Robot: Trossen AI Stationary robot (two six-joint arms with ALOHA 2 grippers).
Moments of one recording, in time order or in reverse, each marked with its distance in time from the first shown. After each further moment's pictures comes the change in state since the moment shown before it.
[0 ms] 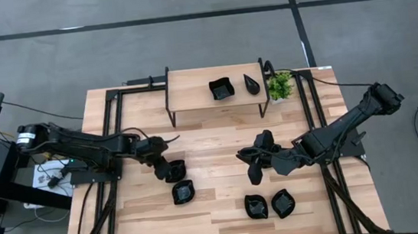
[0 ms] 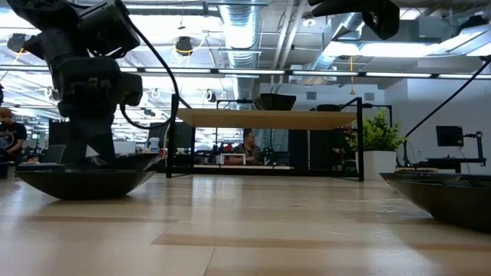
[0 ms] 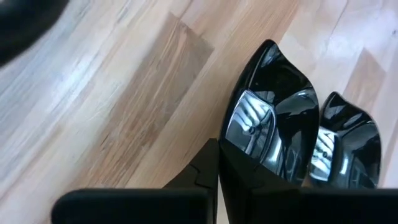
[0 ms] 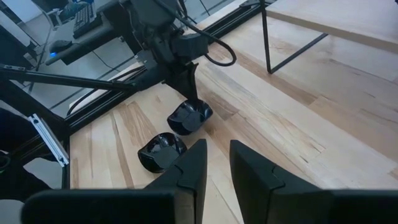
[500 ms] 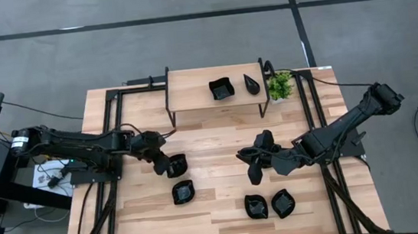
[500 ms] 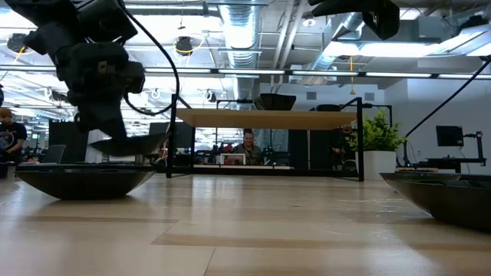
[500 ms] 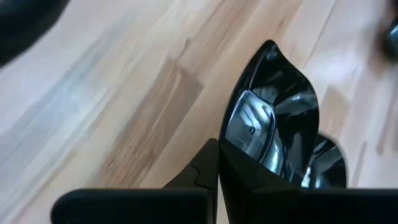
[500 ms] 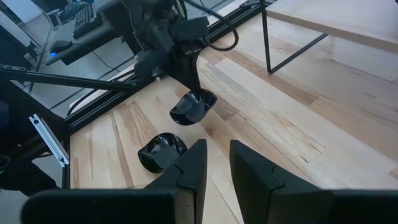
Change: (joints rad) left arm 0.050 -0.101 0.000 0.007 -0.002 0.006; right arm 0.000 0.000 0.000 0.001 0.000 0.000
